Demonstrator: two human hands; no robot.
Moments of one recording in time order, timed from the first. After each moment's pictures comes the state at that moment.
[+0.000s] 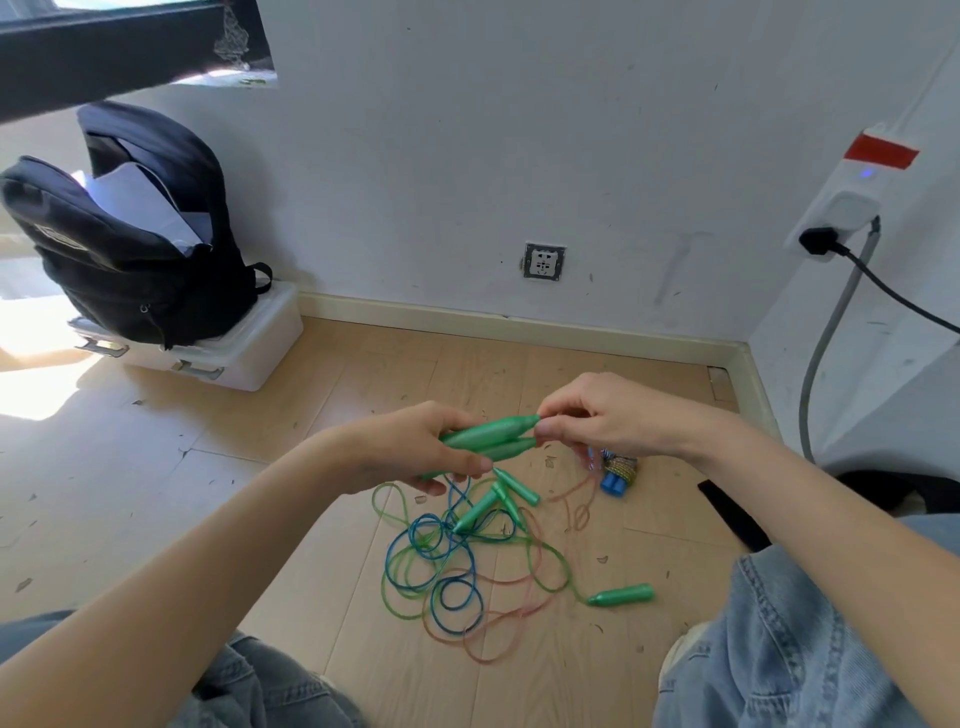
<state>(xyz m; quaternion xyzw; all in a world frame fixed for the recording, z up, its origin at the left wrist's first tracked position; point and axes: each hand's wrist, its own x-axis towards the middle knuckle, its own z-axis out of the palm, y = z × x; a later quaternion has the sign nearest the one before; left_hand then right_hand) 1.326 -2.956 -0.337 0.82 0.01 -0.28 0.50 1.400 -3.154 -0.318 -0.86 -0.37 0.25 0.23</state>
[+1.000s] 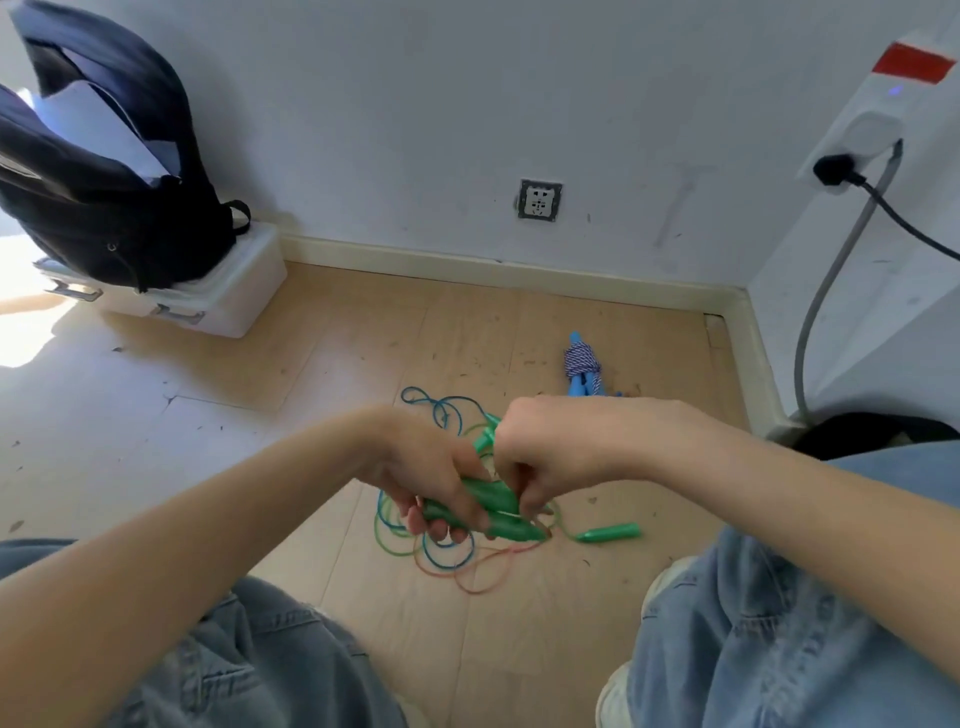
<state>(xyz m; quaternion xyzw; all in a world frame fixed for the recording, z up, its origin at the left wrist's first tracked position) 1.307 -2.989 -0.363 0.76 -0.02 -0.55 0.36 1.350 -3.129 -0.338 -0.78 -0.57 0.26 -0.04</state>
